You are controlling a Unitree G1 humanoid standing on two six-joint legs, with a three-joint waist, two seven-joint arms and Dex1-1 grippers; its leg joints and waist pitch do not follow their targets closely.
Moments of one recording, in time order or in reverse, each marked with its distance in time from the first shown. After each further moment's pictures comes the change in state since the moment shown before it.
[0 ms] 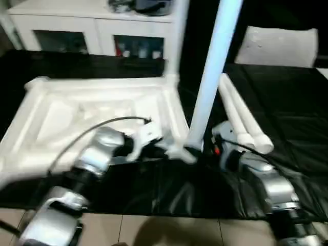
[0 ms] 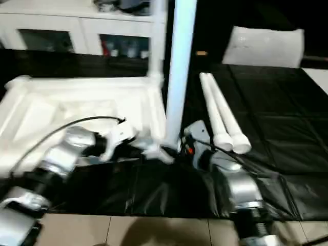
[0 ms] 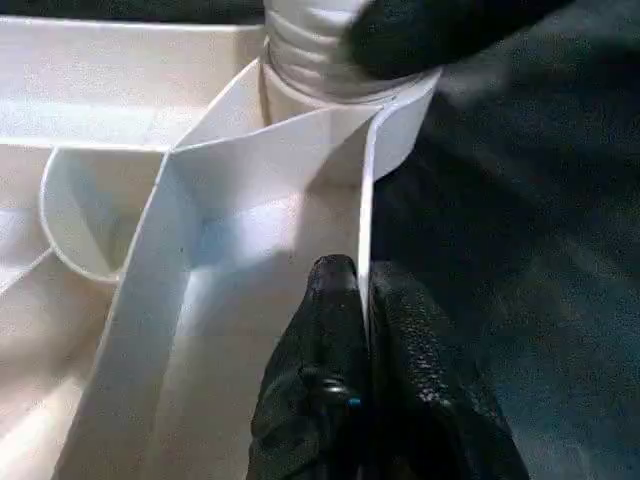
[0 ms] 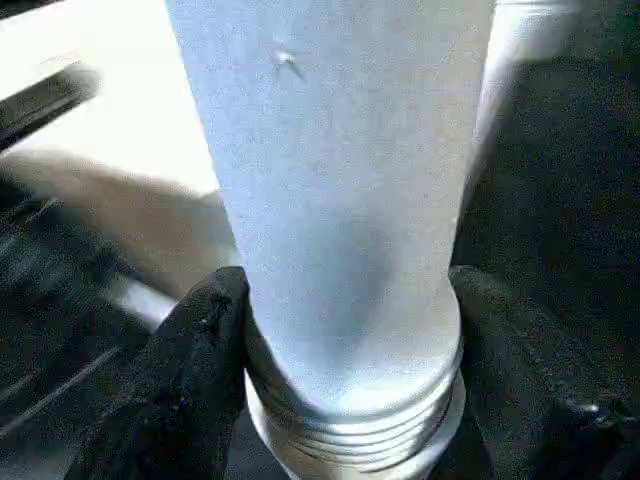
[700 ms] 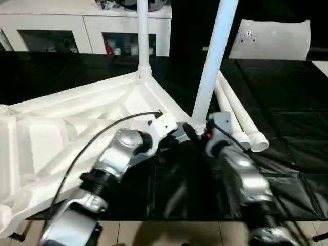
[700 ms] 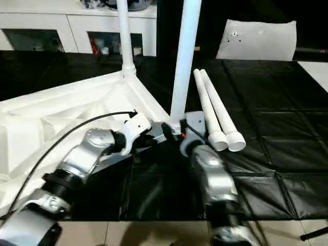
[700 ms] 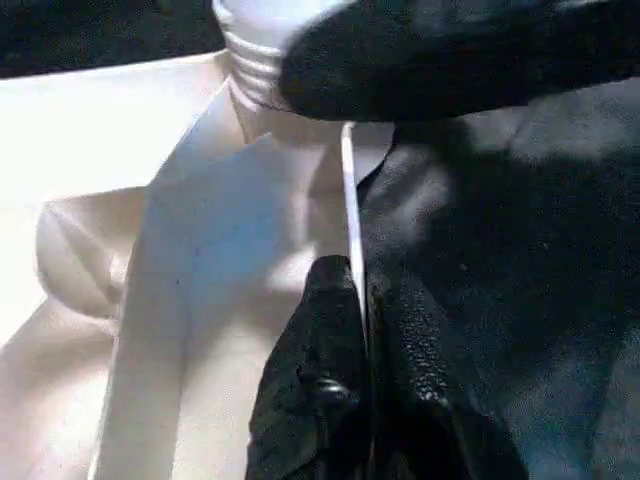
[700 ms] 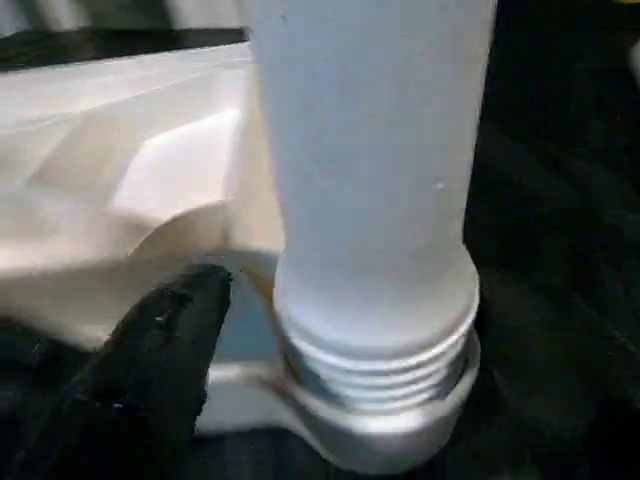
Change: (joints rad) left arm 0.002 -0.003 0.001 -0.046 0.040 -0.029 0.092; right arm -0.014 0.021 -0.013 0.033 -0.008 -0.110 -0.037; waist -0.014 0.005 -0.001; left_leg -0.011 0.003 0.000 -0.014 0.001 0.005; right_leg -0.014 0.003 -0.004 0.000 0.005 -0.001
